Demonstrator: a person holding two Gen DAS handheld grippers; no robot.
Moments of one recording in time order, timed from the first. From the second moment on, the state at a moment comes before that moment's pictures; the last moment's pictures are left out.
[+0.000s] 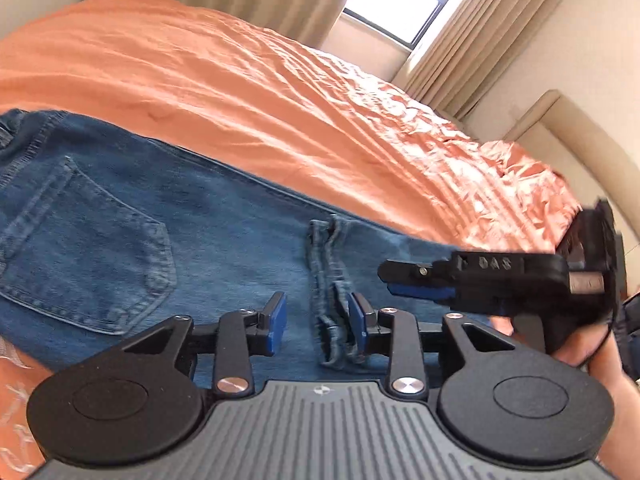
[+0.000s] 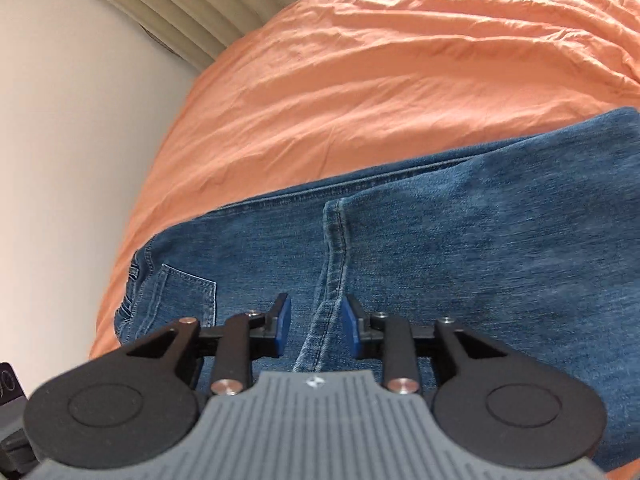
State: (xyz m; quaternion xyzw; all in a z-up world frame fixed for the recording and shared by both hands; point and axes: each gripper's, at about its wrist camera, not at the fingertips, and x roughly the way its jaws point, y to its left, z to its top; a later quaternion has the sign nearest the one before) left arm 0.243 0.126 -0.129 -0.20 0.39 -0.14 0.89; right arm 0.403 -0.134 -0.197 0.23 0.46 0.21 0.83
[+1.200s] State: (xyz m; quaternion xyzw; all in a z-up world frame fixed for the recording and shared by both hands) left arm 0.275 0.050 -0.203 -0.08 0.44 -0.07 0.89; right arm 0.325 -0.298 -0.250 0.12 0.50 0.00 0.86
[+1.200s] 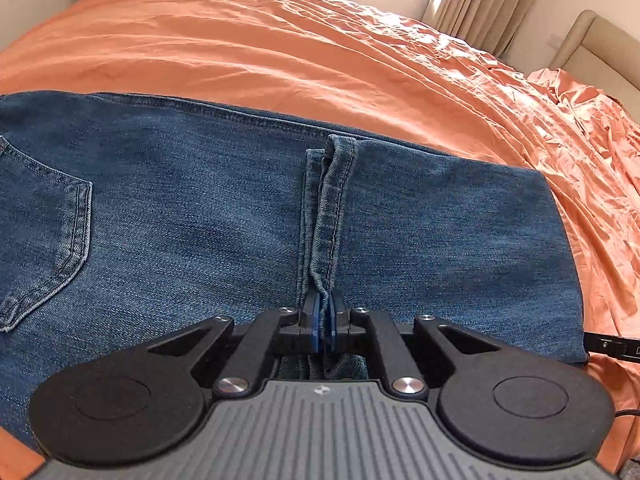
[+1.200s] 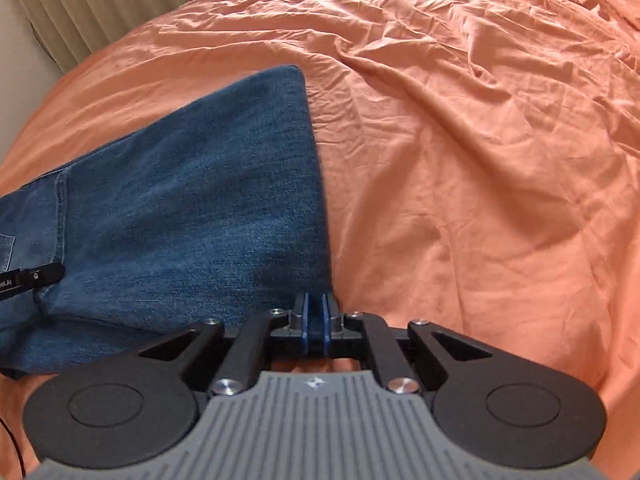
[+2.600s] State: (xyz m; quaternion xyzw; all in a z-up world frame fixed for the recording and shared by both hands) left arm 0.363 0.045 -0.206 -0.09 0.42 -0.06 0.90; right arm 0.456 -0.276 -0.263 0.06 0.36 0.01 0.93
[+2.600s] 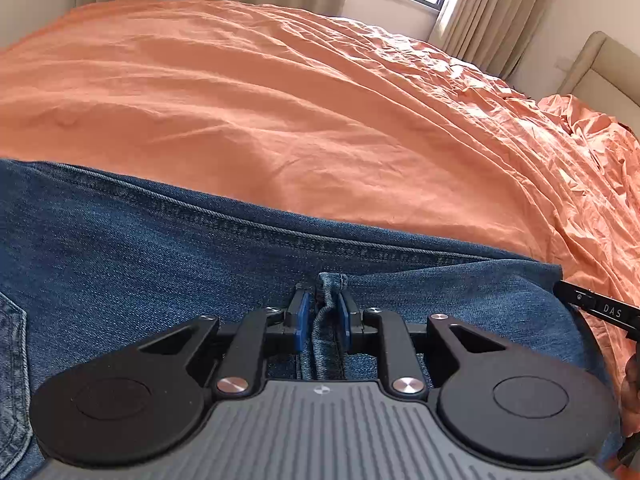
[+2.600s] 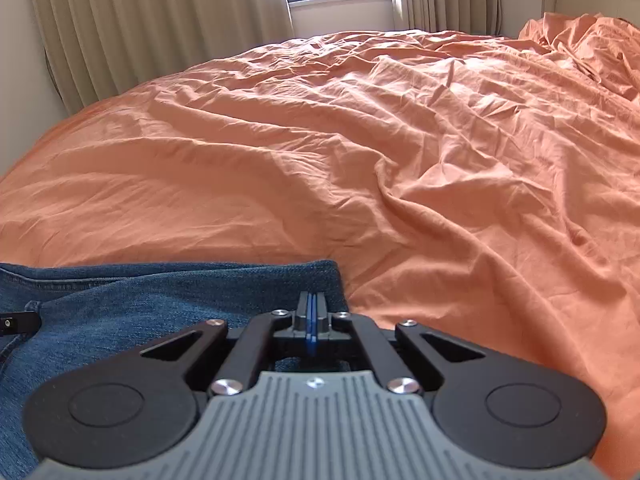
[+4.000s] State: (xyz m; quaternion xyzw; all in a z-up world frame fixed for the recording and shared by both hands) left arm 0.197 0.377 -0.228 -0.56 0.18 0.20 0.78; right arm 0.397 -0.091 -0.249 -0.03 0.37 0.30 0.88
